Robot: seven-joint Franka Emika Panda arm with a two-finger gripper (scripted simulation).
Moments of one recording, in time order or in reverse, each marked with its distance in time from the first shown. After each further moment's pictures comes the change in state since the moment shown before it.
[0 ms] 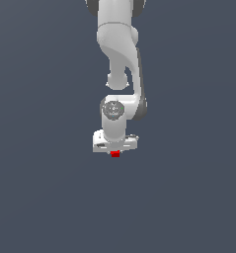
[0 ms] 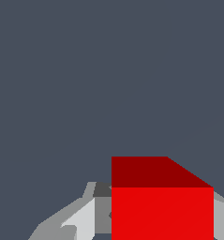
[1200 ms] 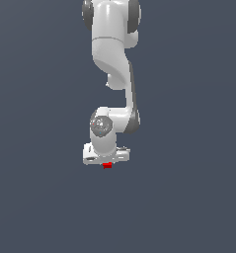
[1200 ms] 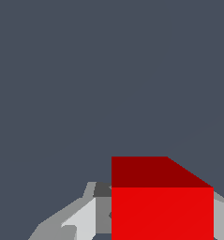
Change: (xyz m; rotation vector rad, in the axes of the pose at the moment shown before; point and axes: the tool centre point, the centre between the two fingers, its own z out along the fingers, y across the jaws) arm 0.043 0.041 0.021 0.000 0.001 -0.001
